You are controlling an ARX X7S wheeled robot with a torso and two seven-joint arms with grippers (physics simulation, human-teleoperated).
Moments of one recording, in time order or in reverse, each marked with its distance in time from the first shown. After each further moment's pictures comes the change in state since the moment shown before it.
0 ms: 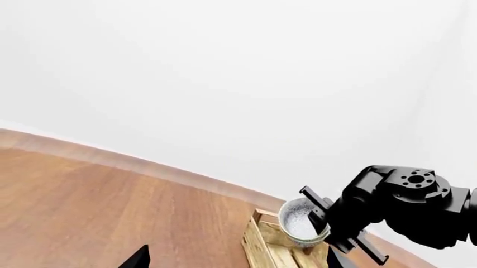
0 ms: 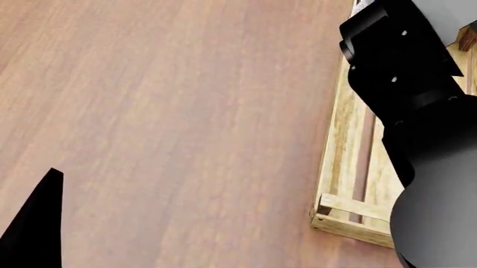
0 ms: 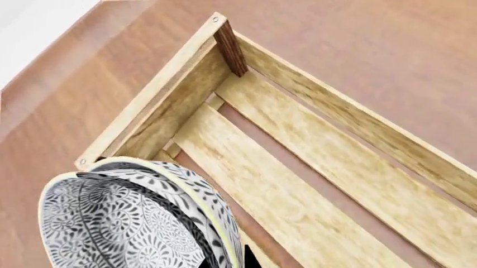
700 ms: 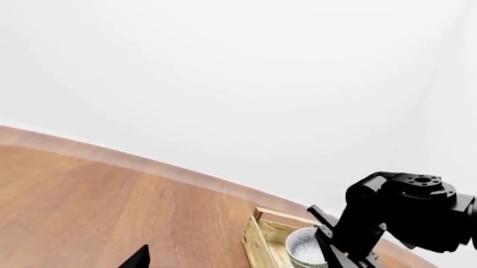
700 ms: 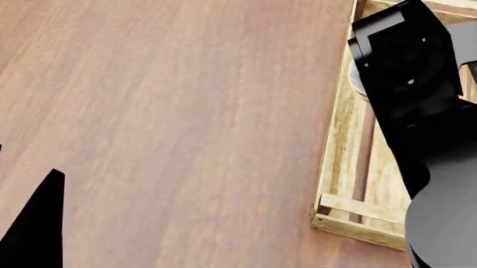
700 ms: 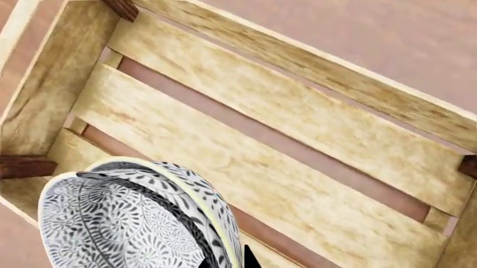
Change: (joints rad) left arm 0.001 0.001 0.005 -0.003 0.000 0.001 -0.003; right arm -0.025 0.019 0.118 0.005 0.123 -0.009 0.217
